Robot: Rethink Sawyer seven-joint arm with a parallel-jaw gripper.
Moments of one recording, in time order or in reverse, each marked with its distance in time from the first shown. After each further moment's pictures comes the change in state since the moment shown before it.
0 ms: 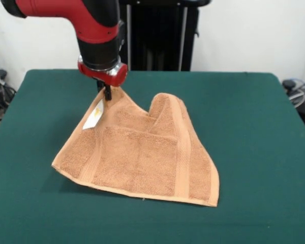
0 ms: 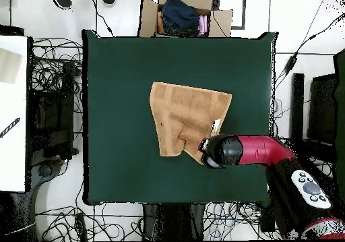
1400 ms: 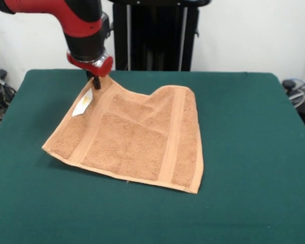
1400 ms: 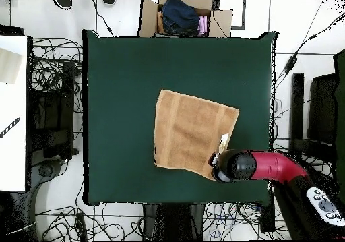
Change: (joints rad) arm -0.118 0.007 0.000 0.063 -0.051 0.000 0.000
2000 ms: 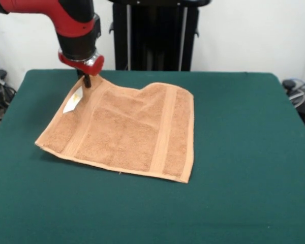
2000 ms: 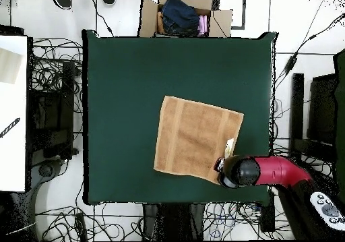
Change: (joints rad) arm -0.046 0.016 0.005 0.000 -0.102 0.000 -0.007
